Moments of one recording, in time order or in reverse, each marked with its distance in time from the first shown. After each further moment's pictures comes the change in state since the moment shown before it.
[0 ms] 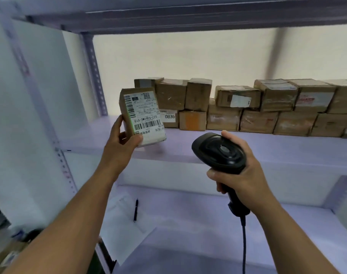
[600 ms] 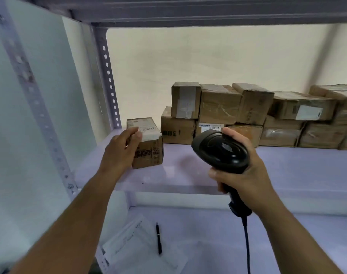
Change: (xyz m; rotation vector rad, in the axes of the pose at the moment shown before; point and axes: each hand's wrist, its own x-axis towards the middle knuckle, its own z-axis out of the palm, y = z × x) left_hand 0.182 -0.087 -0.092 0.360 -0.068 0.140; right_hand 0.119 0.029 0.157 -0.015 0.061 -0.042
